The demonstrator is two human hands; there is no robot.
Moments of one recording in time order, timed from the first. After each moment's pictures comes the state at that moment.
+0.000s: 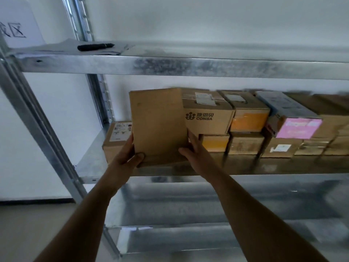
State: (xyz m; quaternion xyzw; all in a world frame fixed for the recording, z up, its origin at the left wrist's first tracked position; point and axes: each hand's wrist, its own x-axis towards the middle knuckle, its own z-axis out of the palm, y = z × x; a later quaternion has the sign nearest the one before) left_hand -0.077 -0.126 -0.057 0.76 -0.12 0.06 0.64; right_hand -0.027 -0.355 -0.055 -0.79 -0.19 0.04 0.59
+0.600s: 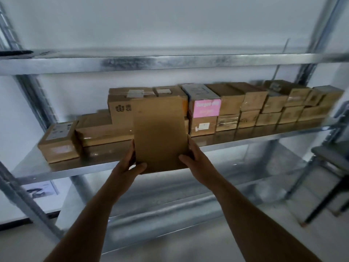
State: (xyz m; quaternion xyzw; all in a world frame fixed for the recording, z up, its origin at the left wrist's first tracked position) left_hand -0.179 -0.345 -0.070 0.78 -0.18 0.03 0.60; right_hand -0.184 -0.574 -0.064 -0.82 -0.10 -0.05 0.56
